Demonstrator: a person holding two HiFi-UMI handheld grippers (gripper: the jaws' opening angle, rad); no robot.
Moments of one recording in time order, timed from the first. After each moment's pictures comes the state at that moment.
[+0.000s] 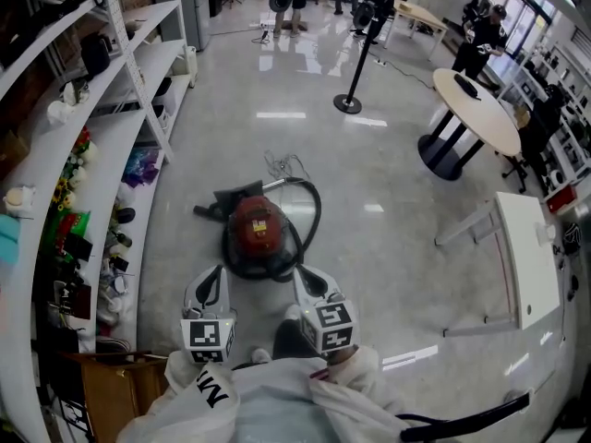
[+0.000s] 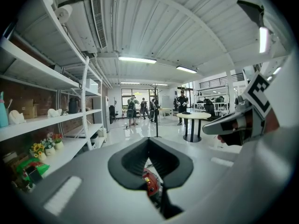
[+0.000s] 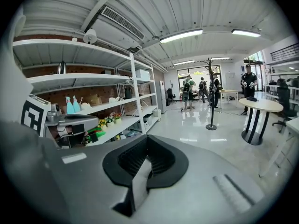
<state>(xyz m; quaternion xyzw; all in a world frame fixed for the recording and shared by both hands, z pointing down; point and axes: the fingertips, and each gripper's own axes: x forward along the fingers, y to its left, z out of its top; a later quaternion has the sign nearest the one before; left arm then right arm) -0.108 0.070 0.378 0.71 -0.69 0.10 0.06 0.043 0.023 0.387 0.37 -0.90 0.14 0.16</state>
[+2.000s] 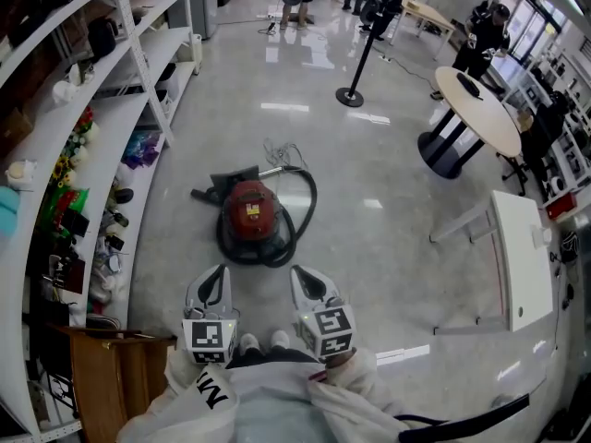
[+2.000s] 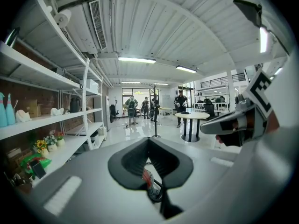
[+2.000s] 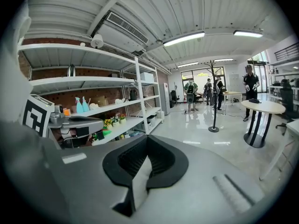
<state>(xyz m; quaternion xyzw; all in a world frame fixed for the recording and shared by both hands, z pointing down) -0.050 0.108 0.369 0.71 -0.69 0.10 0.06 0.085 0.065 0.378 0.35 -0.91 0.13 0.15</state>
